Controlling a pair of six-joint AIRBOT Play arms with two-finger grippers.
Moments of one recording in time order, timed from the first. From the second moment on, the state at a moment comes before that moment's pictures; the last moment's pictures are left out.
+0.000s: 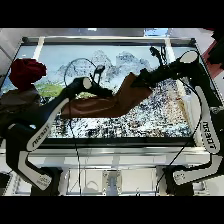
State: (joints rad) left arm -0.41 -1.70 1.53 1.19 -0.82 -1.41; right arm 0.10 -1.58 1.64 -0.68 1.47 1.41
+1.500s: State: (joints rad) left arm -0.17 -1.35 1.62 1.47 -1.11 -1.41; right arm 0.40 -1.89 1.76 -1.05 1.00 1.73
